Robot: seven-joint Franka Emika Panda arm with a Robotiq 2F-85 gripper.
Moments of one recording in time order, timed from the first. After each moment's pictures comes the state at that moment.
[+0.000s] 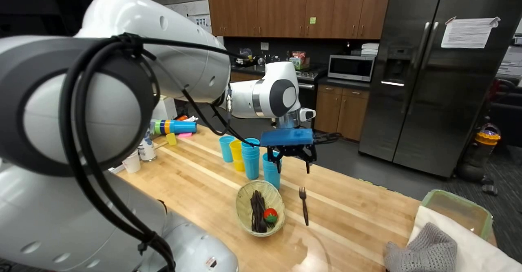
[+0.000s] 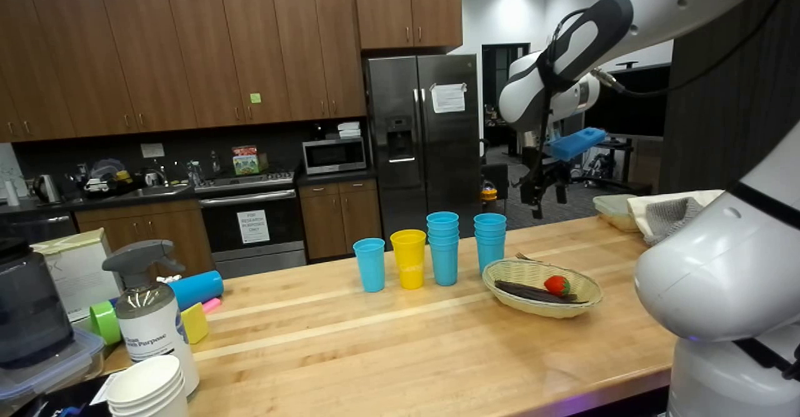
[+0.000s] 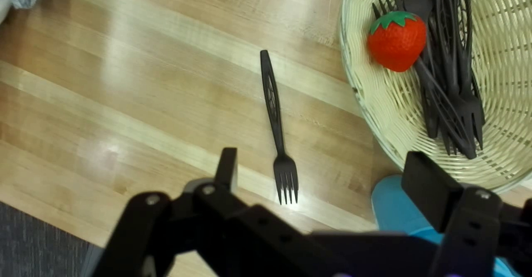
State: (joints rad) arm 0.00 -0.48 -0.05 -2.53 -0.22 2.05 -0.25
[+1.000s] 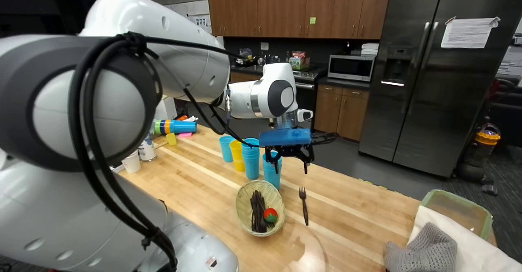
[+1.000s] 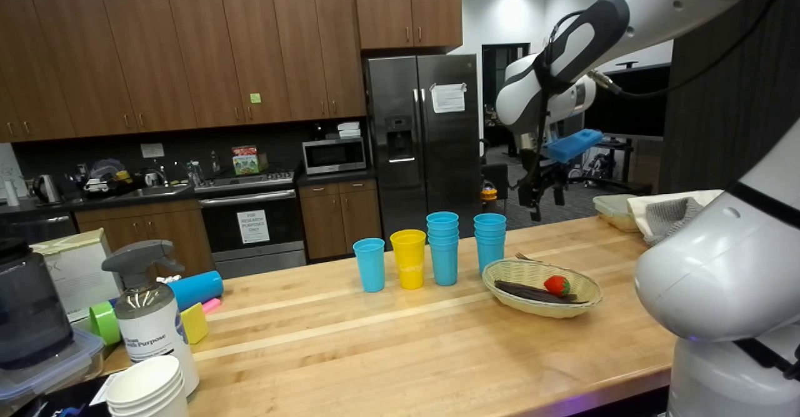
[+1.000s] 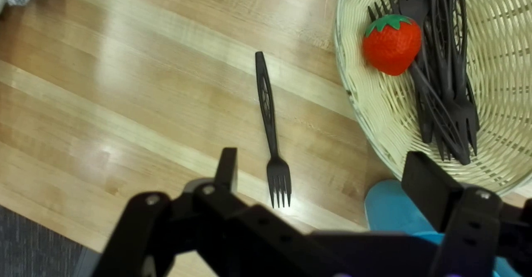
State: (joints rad) arm 0.00 -0.47 -0.04 -2.53 -0.22 2.04 -0.25
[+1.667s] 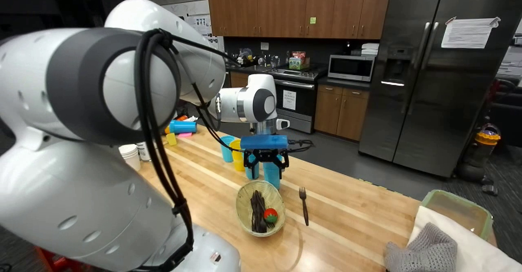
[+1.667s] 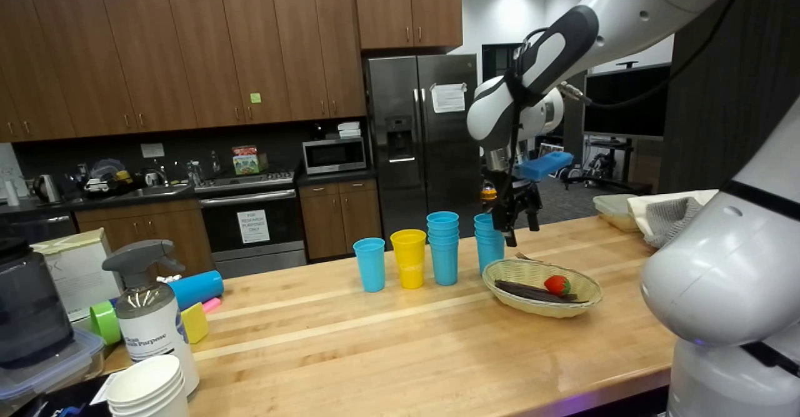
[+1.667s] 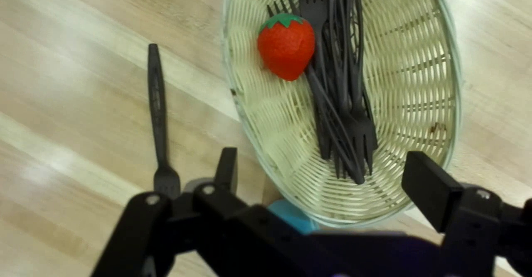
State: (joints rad) arm 0.10 -0.39 0.04 -2.54 -0.10 2.00 -0.24
